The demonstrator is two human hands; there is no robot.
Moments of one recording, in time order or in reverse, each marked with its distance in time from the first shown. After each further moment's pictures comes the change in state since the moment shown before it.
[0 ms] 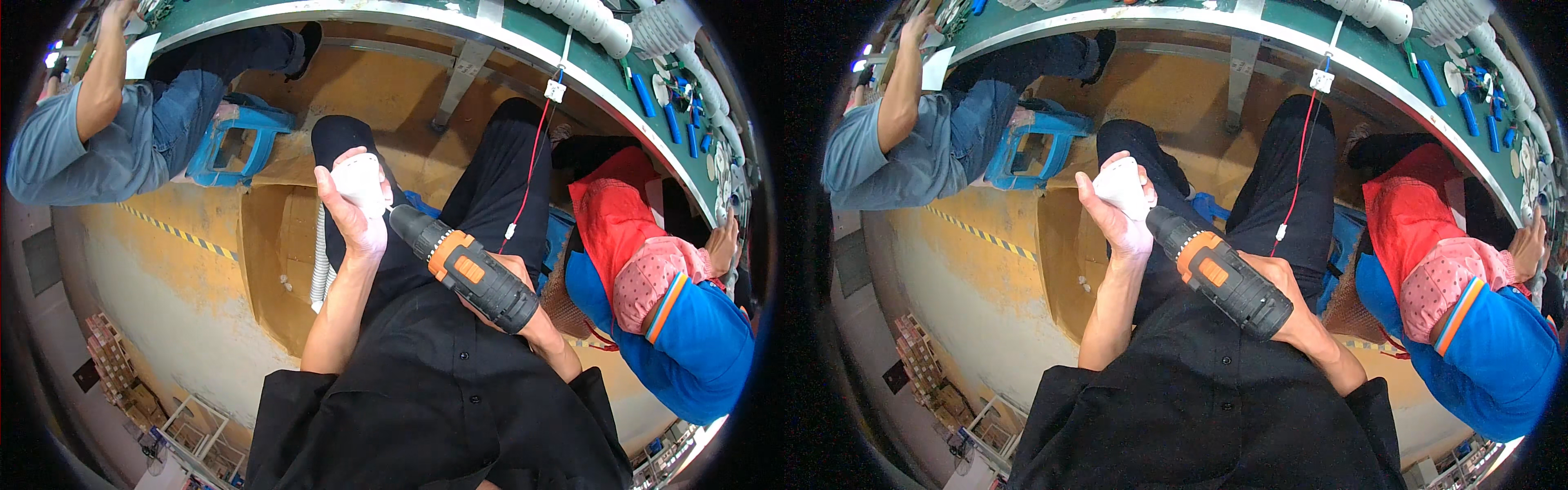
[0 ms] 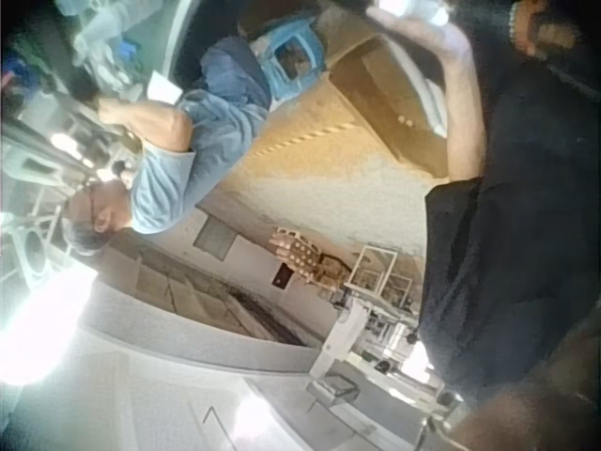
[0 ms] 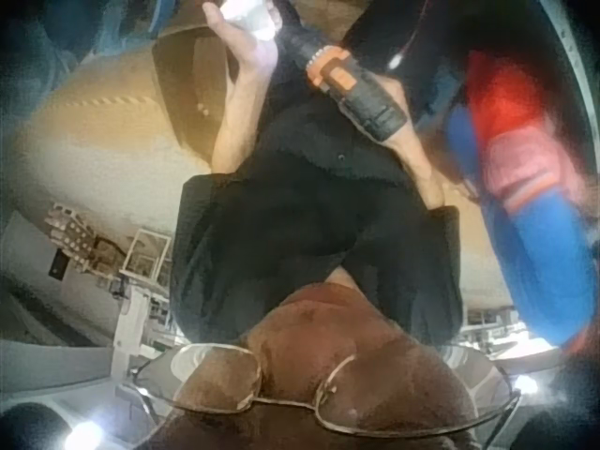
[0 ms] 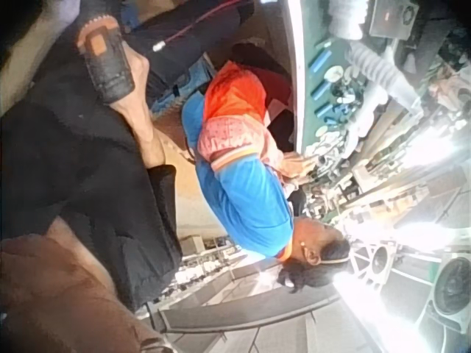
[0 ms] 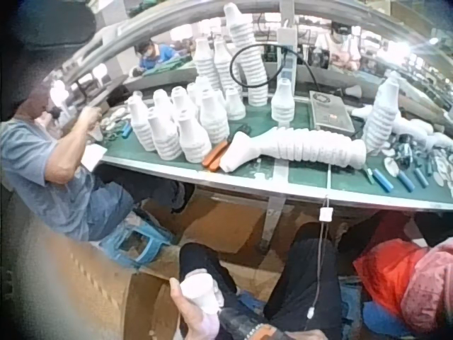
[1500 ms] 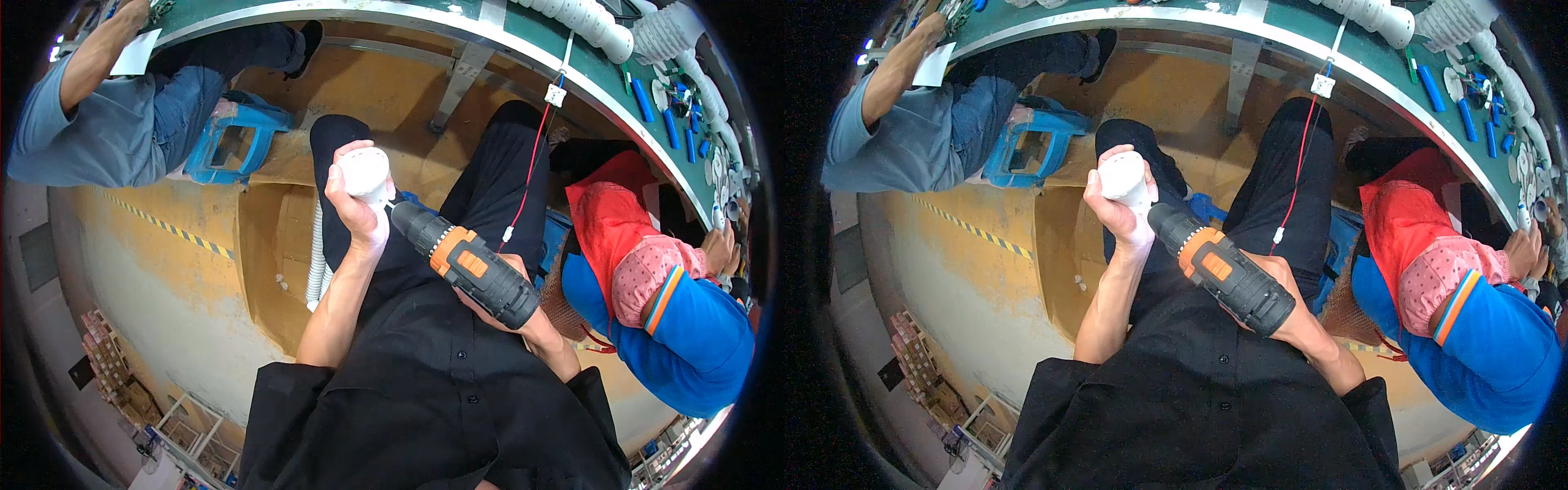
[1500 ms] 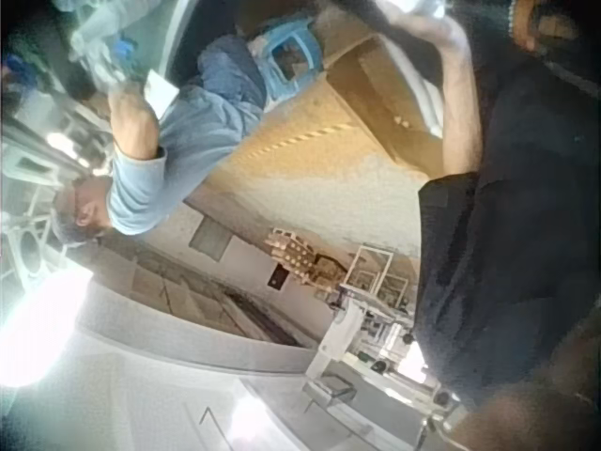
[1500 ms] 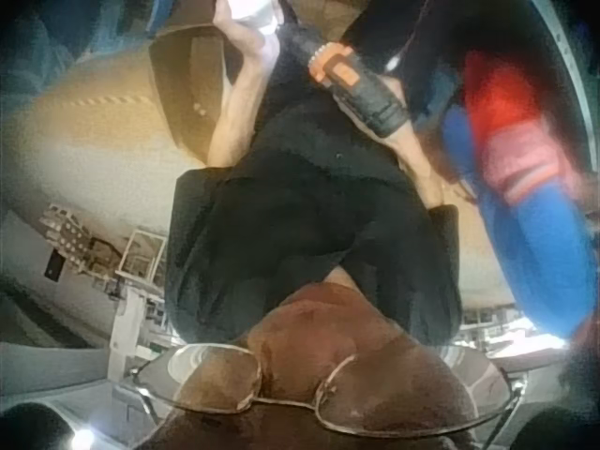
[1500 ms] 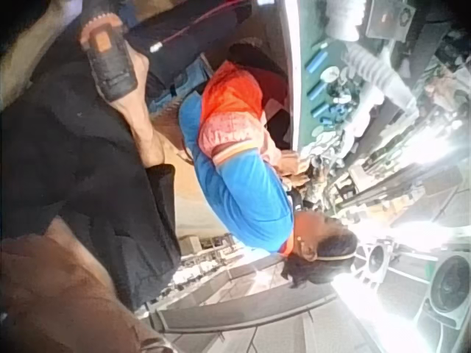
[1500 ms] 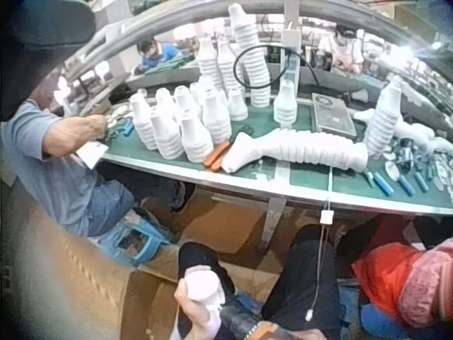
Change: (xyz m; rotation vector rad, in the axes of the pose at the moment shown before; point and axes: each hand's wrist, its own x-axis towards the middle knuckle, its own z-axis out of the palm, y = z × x) left_hand 0.003 -0.003 0.004 0.058 -0.044 0.112; right_hand 0.001 -0.017 0.003 -0.120 0.049 -0.035
